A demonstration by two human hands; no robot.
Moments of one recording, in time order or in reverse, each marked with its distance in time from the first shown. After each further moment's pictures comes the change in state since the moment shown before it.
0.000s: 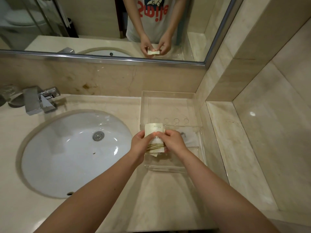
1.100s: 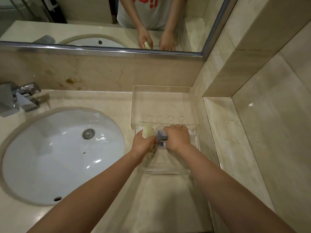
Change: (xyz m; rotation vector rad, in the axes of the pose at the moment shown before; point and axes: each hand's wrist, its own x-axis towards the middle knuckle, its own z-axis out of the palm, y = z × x) left_hand 0.021 -0.007 0.033 0.376 0.051 0.005; right_hand 0.047 0.013 -0.038 -1.258 -0.057 -0.205
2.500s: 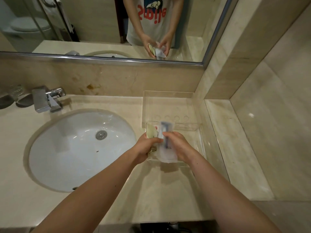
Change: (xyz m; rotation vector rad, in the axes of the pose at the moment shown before) left_hand -0.039 -0.009 -0.041 -0.288 -0.382 -0.037; right_hand -0.070 -0.041 -0.005 1.568 -0.113 0.311
